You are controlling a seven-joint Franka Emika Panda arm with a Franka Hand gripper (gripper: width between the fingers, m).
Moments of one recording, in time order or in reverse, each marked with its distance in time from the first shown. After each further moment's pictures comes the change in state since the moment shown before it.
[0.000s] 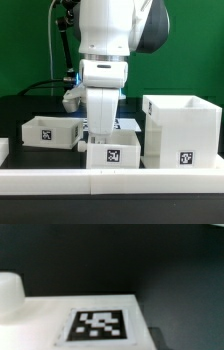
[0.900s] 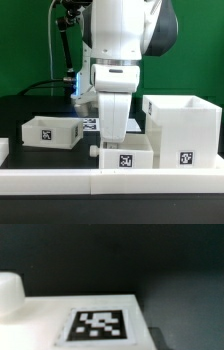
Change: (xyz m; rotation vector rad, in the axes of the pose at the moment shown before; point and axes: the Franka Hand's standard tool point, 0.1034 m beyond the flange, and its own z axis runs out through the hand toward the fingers) arm 0.022 0.005 0.005 -0.003 0.012 0.029
